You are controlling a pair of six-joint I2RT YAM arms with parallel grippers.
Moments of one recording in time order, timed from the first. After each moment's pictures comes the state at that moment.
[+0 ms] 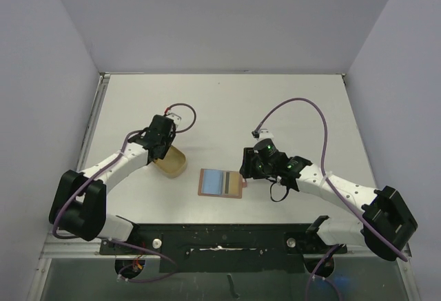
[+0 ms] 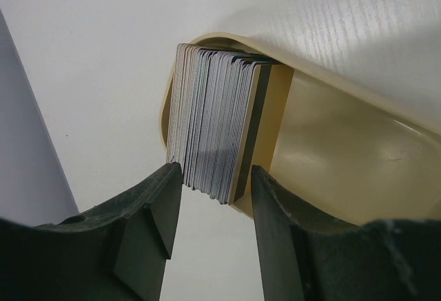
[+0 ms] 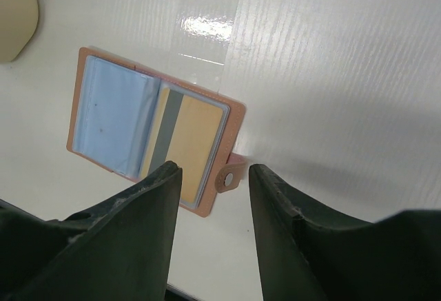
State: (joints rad) left arm -0.41 1.41 0.86 -0.40 -0.45 0.15; right arm 0.75 1.23 0.70 -0.31 0.09 0.59
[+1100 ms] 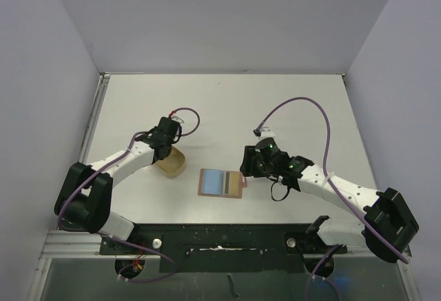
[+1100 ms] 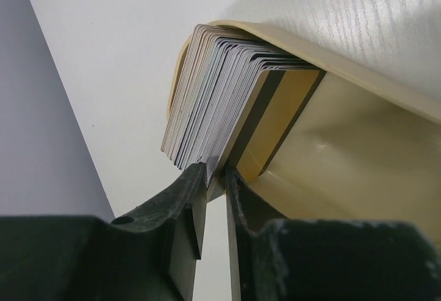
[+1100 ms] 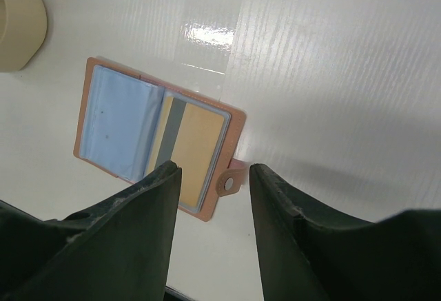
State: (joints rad) left arm -0.45 1.49 0.86 -0.40 -0.57 0.20; right arm 0.73 1.21 0.70 -0.29 0.09 0.58
